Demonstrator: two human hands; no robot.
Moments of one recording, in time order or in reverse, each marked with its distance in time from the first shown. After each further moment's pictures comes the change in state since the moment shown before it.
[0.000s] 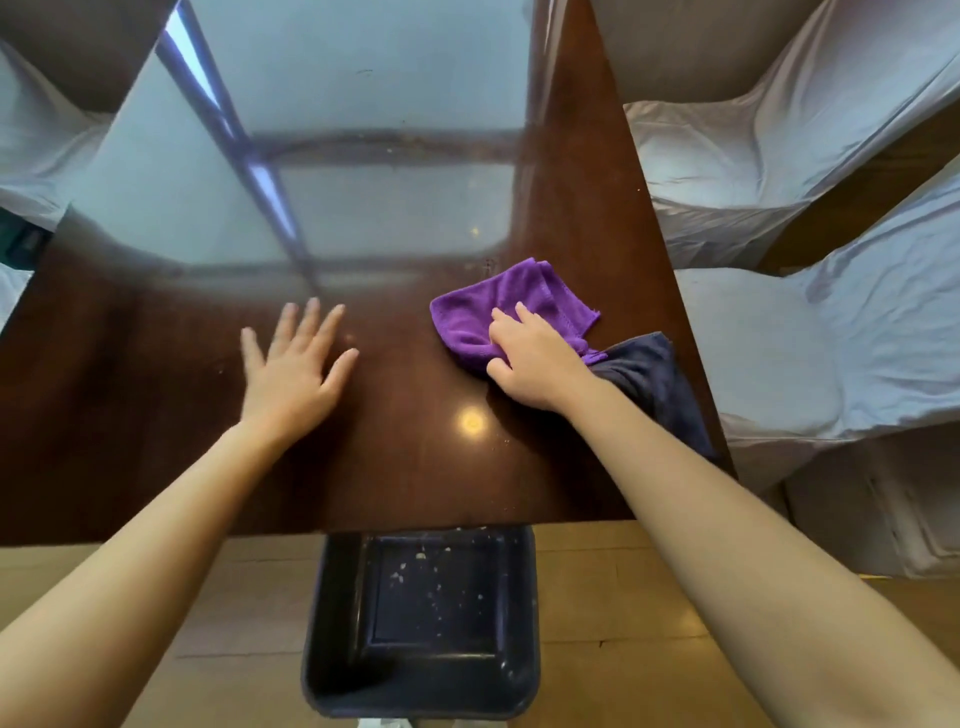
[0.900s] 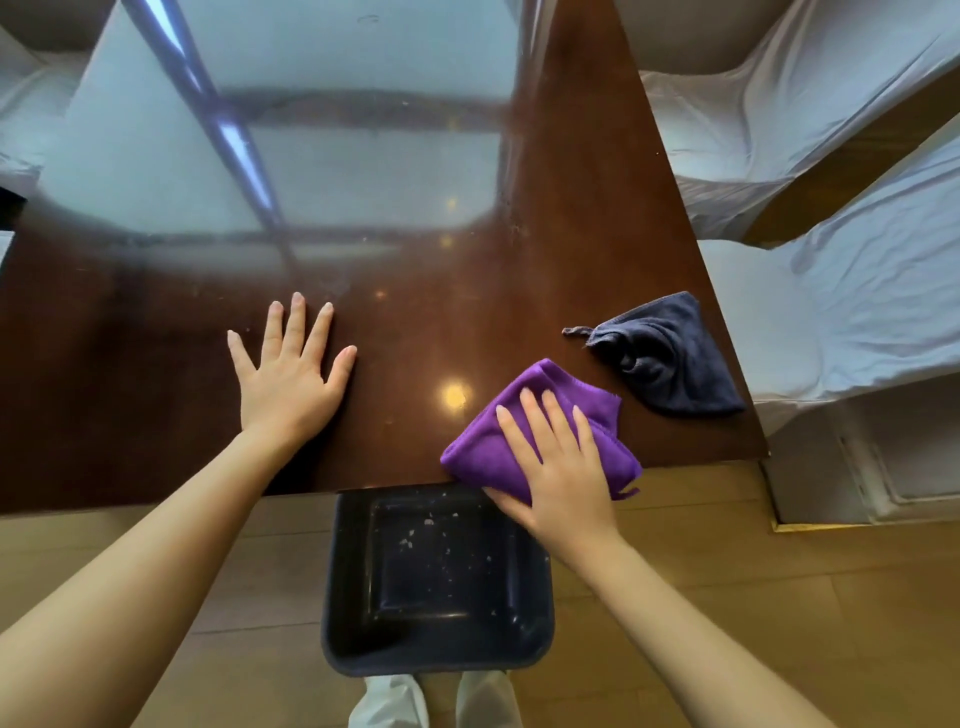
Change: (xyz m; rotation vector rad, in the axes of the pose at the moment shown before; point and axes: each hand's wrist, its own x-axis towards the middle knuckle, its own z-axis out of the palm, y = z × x) left_hand -0.037 -0.048 0.028 0.066 0.001 -0.071; right_hand -0.128 -0.066 0.111 -0.253 0.234 0.065
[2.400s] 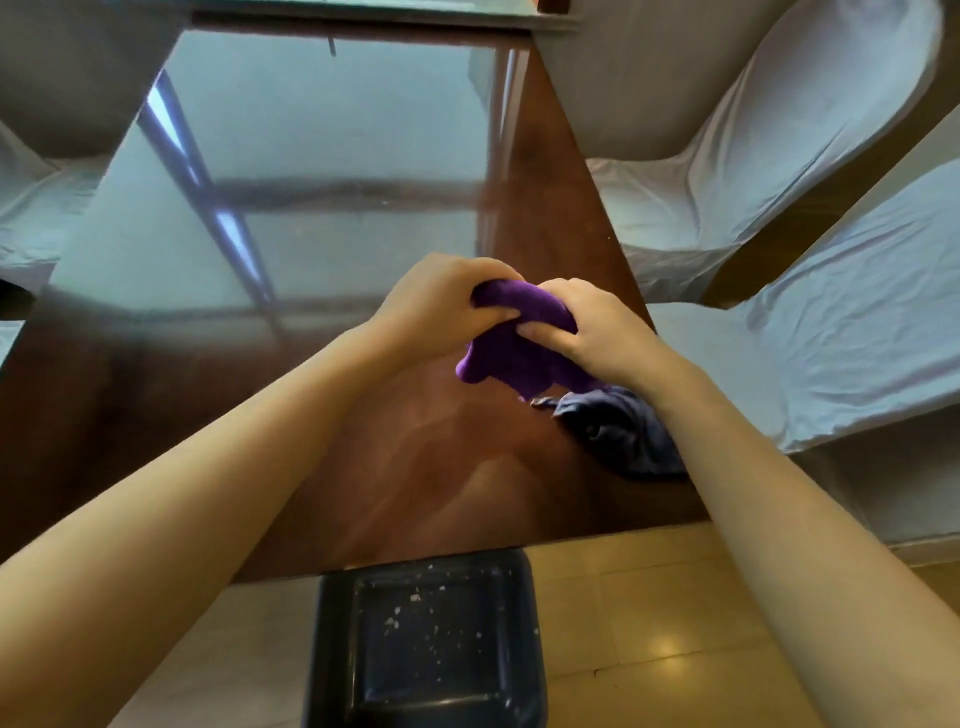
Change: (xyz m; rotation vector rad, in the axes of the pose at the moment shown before) left_hand 0.051 0.172 -0.169 -0.606 0.033 0.705; right_hand 0.134 0.068 -0.175 0.497 -0.045 0.081
